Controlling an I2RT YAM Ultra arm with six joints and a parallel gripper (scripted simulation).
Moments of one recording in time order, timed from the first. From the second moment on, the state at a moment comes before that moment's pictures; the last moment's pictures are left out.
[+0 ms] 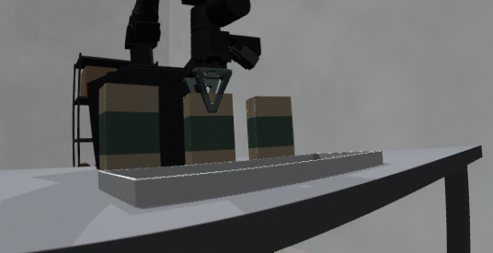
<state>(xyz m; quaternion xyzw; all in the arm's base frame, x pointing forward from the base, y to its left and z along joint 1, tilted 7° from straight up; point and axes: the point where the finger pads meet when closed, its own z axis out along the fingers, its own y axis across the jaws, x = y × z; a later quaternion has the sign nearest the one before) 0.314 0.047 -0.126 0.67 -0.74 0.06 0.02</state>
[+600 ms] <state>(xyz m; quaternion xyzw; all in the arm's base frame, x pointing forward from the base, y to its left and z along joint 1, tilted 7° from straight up) 0.315 0.047 -0.126 0.67 -0.74 0.06 0.02</state>
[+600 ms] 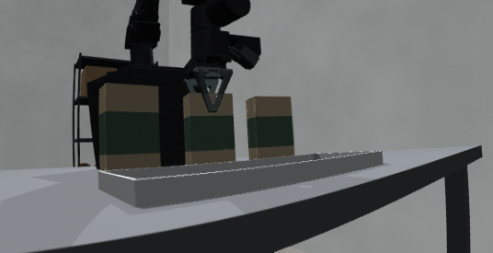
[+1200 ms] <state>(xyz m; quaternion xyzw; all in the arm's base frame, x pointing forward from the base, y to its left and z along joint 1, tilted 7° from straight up) 0.315 0.047 -0.126 0.67 -0.74 0.06 0.02</state>
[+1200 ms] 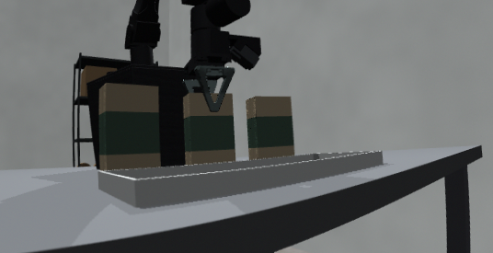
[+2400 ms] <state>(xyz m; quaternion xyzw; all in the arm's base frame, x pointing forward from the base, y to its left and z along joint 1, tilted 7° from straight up) 0.314 0.047 -0.126 0.67 -0.74 0.06 0.02</state>
